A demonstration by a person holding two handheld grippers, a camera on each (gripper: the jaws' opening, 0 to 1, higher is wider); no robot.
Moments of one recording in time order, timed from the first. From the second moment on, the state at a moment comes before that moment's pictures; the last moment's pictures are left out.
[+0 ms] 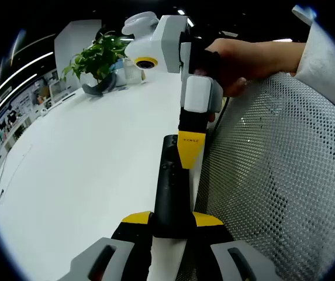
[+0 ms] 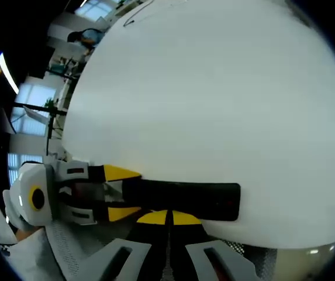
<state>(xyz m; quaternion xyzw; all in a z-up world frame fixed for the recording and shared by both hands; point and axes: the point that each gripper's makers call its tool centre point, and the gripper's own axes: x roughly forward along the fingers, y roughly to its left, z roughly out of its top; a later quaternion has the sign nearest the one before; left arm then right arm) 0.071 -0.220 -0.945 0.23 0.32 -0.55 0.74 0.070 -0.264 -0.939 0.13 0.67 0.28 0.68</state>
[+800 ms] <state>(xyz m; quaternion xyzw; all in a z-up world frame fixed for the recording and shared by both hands) 0.070 -0.220 -0.945 0.24 0.31 -0.55 0.73 0.075 -0.254 -0.934 0.12 0.65 0.30 0.69</state>
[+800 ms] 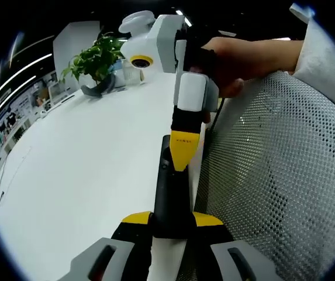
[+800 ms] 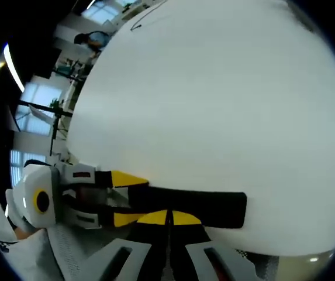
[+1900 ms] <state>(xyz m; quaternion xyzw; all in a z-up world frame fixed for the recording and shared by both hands) 0.070 -0.224 -0.945 0.23 0.31 -0.55 0.74 0.082 -0.248 -0.936 0.11 0.63 0.31 0.70</state>
